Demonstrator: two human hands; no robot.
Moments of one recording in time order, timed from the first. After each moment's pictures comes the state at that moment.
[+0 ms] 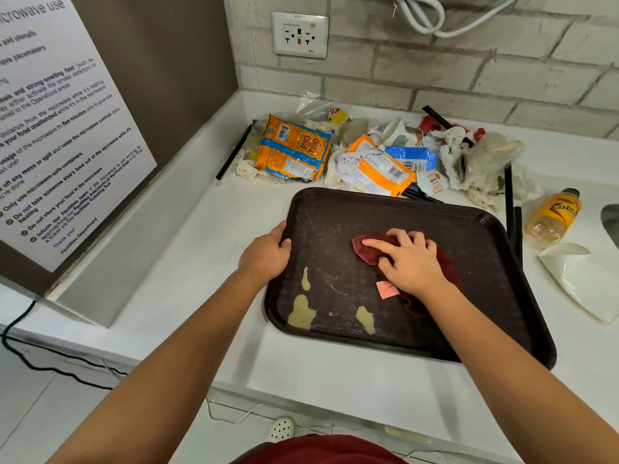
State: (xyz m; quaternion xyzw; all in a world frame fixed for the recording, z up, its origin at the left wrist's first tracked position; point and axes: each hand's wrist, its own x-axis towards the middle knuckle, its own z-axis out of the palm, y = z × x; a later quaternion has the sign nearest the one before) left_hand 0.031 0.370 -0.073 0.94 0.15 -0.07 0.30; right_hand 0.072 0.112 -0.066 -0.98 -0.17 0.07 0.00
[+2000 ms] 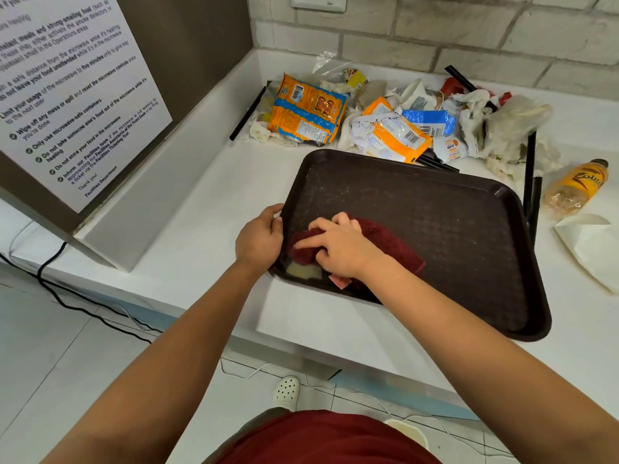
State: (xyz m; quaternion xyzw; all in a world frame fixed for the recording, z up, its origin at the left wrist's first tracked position) left_hand -0.029 0.365 -0.086 0.91 0.20 0.07 0.37; right_hand 0.006 0.207 -0.048 -0.91 -0.39 0.14 0.08
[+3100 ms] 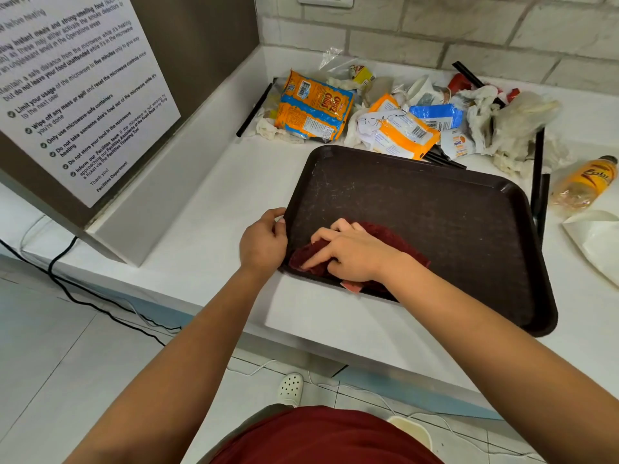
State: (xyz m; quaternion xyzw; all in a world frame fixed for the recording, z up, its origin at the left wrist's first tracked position) left_hand -0.045 0.362 -0.084 0.88 0.23 0.11 0.40; right_hand 0.000 0.197 -0.040 -0.86 -0.47 0.20 0.03
